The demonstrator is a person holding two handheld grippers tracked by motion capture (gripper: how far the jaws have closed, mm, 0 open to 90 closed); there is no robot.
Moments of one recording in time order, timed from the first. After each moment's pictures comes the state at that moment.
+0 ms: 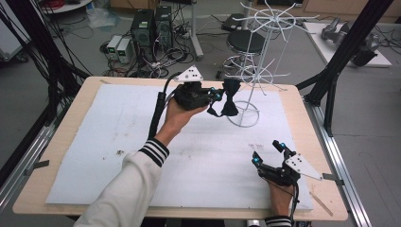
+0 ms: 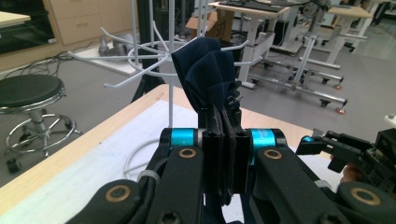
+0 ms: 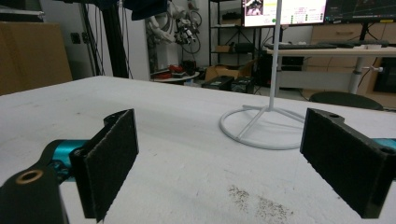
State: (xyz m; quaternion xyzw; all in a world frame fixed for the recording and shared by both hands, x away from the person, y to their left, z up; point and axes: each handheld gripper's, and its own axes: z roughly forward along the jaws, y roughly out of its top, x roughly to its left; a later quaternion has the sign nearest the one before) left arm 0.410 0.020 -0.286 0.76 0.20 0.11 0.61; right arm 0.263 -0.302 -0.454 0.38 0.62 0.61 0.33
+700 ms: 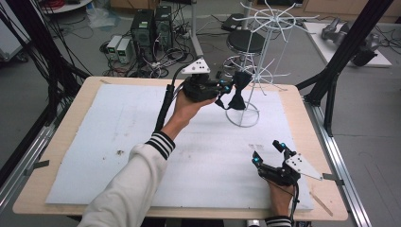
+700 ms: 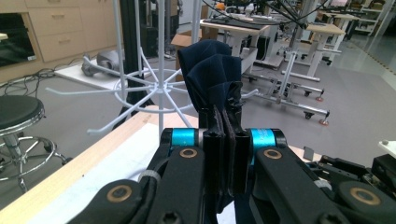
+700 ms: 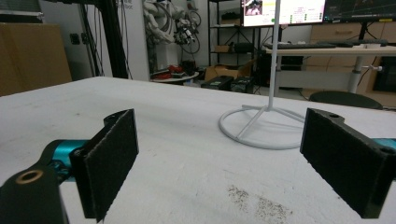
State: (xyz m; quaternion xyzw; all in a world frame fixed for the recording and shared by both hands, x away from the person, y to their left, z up) left arm 0.431 0.000 -0.278 0.75 0.17 0.09 0.64; right arm 0.263 -0.302 -0.454 0.38 0.61 0.61 0.33
